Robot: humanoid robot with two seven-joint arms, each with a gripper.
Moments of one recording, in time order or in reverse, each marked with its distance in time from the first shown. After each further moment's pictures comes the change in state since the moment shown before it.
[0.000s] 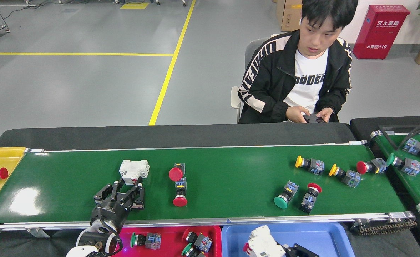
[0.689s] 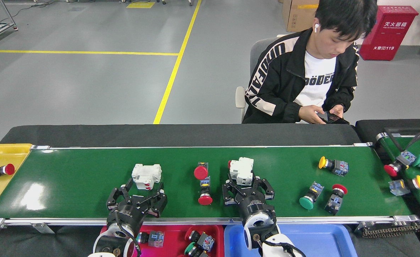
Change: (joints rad) left arm -0.109 -0.095 -0.036 0.118 -0.146 0.050 -0.031; right arm -0.619 0.264 0.560 0.359 0.181 0.923 0.049
